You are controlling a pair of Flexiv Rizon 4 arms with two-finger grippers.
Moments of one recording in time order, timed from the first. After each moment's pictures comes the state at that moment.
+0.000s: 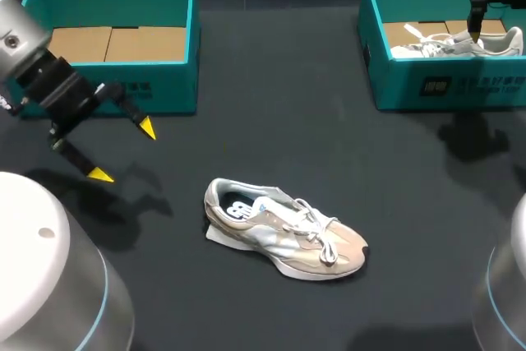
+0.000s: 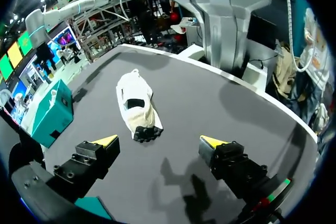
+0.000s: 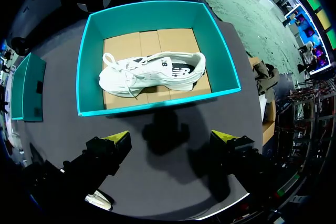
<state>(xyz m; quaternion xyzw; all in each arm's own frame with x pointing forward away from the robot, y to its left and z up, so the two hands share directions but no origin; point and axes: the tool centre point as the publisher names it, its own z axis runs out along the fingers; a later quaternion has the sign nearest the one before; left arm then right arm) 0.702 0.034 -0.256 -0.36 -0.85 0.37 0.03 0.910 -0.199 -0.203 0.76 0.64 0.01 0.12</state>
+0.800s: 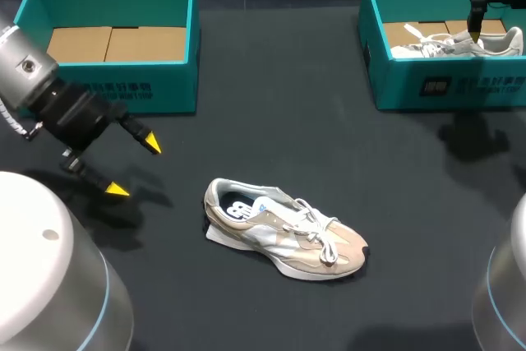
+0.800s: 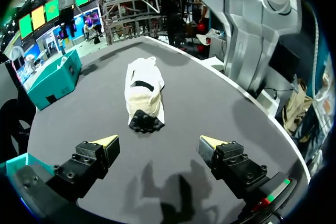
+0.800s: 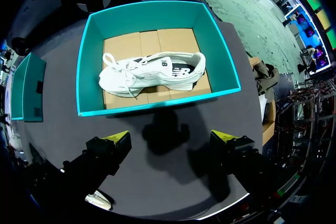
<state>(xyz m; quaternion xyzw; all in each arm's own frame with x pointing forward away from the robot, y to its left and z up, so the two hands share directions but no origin) 0.706 0.033 -0.302 -0.22 -0.89 0.39 0.06 0.910 -0.199 -0.203 0.76 0.64 0.01 0.12</state>
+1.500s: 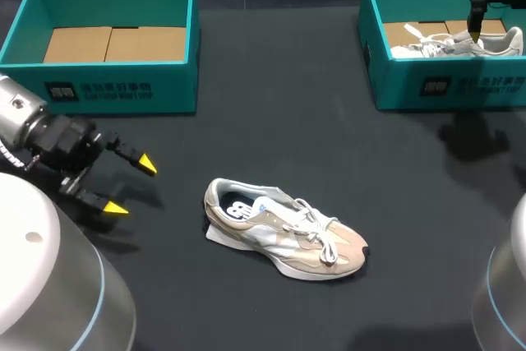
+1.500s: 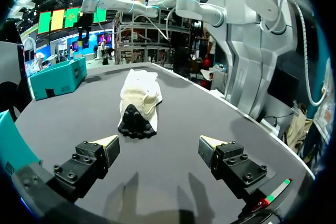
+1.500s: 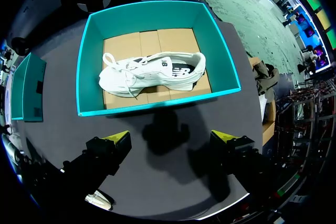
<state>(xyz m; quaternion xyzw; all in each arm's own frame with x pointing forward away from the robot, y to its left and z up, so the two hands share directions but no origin) 0.692 0.038 -0.342 -0.15 -0.84 0.51 0.12 0.910 -0.199 -0.203 0.76 0.64 0.01 0.12</state>
